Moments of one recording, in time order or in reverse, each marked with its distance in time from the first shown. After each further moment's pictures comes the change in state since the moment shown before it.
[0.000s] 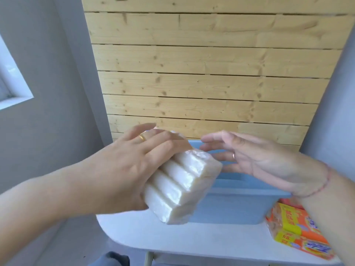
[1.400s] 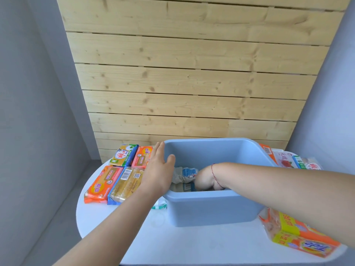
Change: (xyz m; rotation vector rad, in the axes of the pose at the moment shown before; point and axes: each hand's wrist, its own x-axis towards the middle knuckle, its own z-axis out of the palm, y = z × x) left_hand 0.105 0.021 0.129 -1.210 0.239 -0.819; right_hand 0.130 0.130 -0.009 -0.695 -0.199 1.013
